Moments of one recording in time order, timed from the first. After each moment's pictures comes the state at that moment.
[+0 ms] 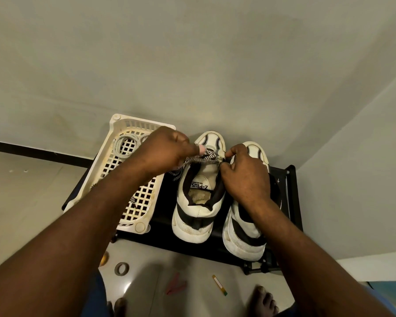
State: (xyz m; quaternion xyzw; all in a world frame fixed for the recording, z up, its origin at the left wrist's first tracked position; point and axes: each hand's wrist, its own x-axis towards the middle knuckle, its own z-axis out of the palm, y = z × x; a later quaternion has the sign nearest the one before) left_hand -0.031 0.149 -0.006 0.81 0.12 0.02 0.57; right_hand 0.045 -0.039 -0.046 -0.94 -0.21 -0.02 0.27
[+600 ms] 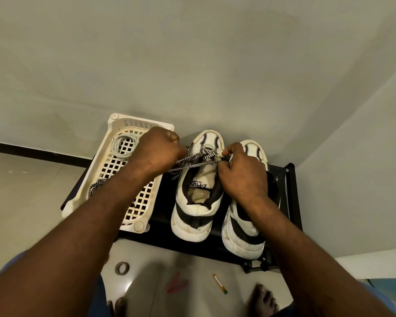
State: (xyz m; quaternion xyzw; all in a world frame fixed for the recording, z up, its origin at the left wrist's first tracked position) left_hand -0.025 0.146 -0.016 0.84 0.26 0.10 0.48; right_hand 0.046 -0.037 -0.047 -0.94 -0.22 -0.02 0.25
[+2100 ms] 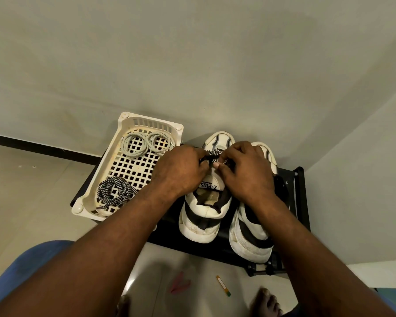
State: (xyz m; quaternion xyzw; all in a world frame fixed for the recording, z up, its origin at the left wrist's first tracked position) left_hand -0.020 0.127 -0.054 0.97 0.13 0.08 0.20; right_hand 0.064 -0.035 -0.067 -0.92 -0.32 -0.06 0.20
